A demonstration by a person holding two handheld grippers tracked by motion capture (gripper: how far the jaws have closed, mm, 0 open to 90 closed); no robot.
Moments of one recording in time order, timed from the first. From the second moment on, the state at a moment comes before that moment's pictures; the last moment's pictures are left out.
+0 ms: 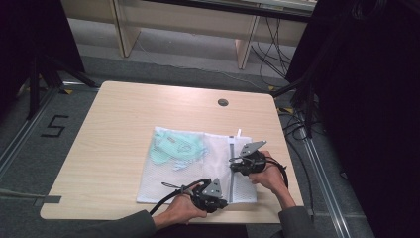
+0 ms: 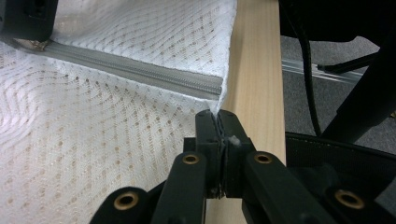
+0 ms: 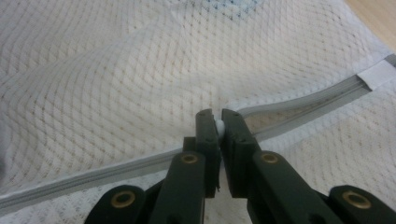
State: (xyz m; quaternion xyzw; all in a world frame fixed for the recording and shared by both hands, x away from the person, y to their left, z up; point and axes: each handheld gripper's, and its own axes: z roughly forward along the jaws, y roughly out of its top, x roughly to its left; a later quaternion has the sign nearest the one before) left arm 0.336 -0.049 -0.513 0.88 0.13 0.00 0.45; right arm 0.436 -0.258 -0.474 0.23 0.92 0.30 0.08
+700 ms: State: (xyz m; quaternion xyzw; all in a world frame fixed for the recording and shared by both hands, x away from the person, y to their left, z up) left arm 0.336 -0.050 -0.512 0.89 0.13 0.00 0.45; right arm 0.449 -0.258 -0.476 0.25 0.91 0.31 0.10
